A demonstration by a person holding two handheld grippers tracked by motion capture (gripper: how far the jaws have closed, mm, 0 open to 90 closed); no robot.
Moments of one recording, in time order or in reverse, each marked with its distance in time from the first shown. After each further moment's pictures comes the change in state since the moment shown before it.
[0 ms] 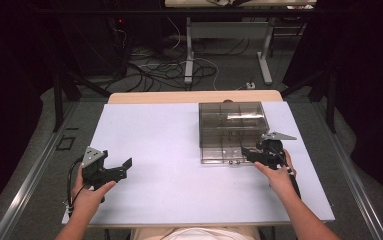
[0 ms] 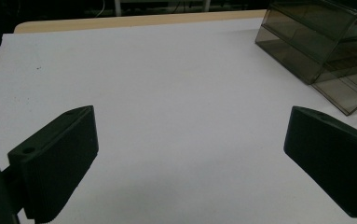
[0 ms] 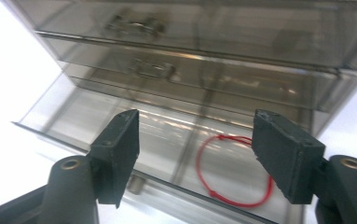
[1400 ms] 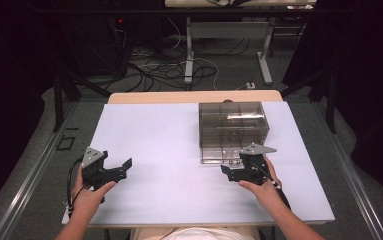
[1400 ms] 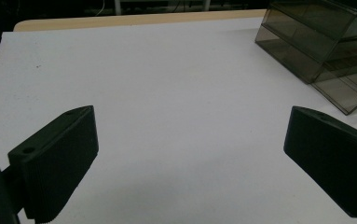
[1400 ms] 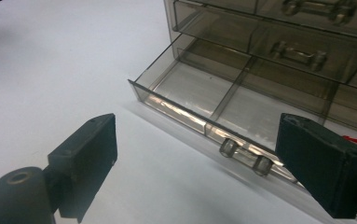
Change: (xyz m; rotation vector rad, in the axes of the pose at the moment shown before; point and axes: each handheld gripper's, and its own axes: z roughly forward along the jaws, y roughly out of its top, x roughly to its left) left arm 0.000 -0.001 -0.001 0.006 -0.004 -0.004; right arm 0.066 -0.018 -0.007 0.031 0.153 -0.166
